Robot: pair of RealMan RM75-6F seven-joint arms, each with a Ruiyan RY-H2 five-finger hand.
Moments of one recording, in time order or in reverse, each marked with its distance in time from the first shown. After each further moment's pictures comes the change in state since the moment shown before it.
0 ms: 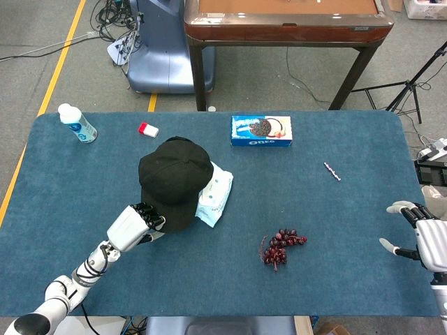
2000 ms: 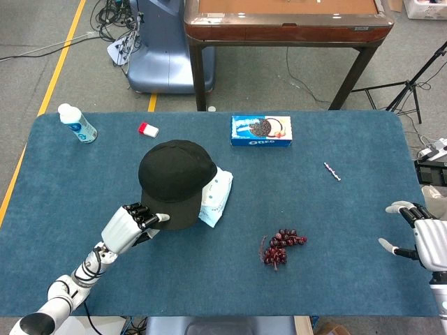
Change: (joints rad) left arm -0.014 -0.020 0.014 0.026 -0.069 0.121 -0.055; right arm 0.003 -0.001 0.000 -0.003 0.003 -0.011 -0.015
